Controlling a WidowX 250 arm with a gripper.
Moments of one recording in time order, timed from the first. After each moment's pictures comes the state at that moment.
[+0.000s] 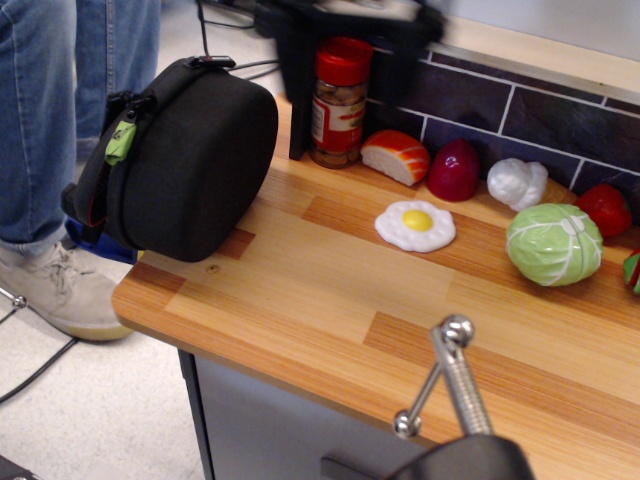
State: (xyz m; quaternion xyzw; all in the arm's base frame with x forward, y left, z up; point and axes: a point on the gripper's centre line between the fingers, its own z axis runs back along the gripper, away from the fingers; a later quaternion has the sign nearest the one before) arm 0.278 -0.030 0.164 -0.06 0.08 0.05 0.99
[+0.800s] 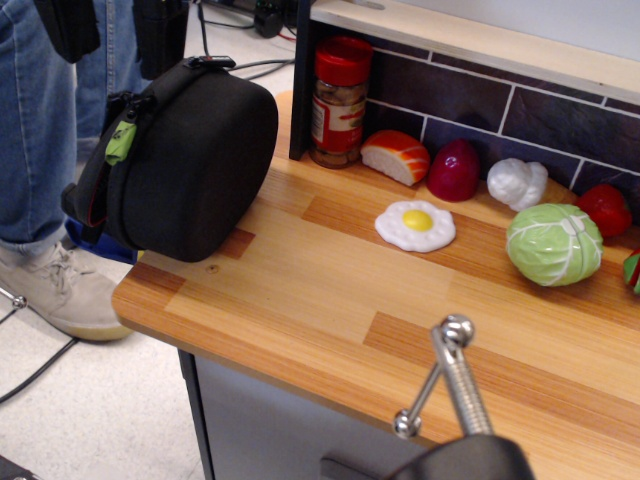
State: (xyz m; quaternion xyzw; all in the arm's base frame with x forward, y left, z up) arm 0.248 0.073 0.161 -0.03 0.03 0.04 1.00
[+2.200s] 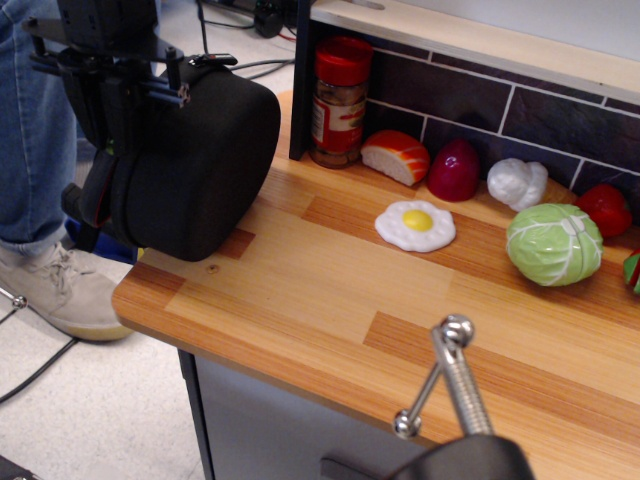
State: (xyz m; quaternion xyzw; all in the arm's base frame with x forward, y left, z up) arm 0.244 0.077 0.113 -0.02 0.03 0.03 1.00
